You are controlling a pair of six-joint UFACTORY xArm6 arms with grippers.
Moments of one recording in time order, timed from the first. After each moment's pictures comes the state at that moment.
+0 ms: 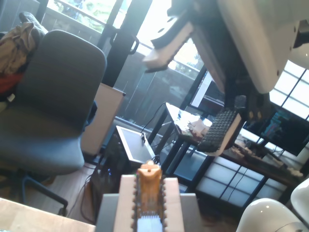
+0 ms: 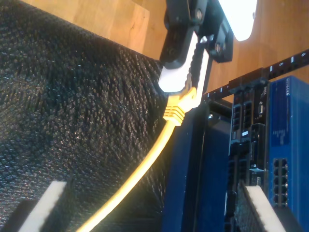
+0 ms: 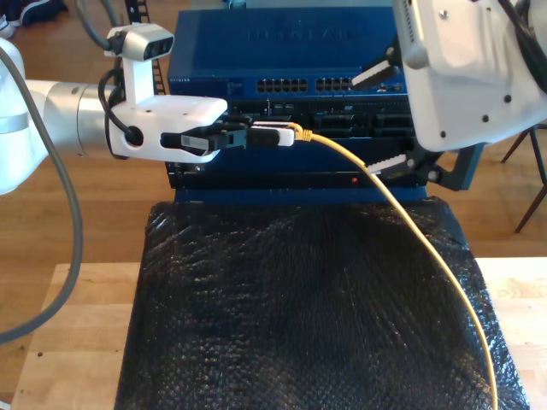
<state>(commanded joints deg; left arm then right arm) 10.1 -6.5 -55.4 -82.0 107.3 -270.2 14.6 -39.2 -54.7 34.9 63.6 -102.6</state>
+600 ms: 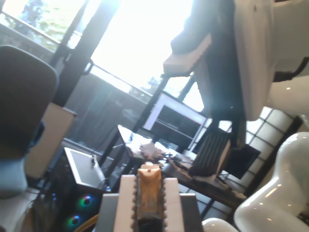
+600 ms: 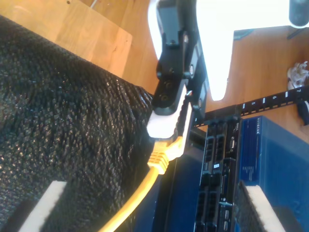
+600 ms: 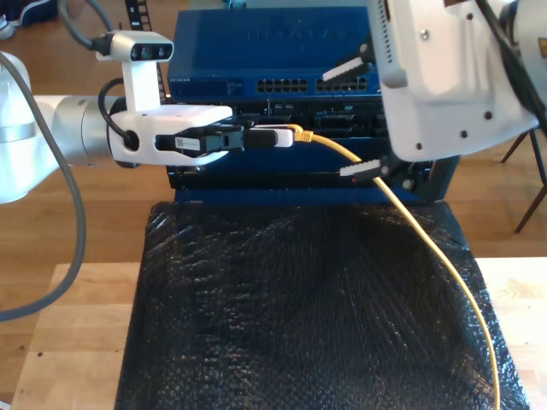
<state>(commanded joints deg) 10.2 -3.2 -55.4 -85.5 116.2 -271.8 22.1 -41.3 -51.1 34.7 54.3 -102.8</state>
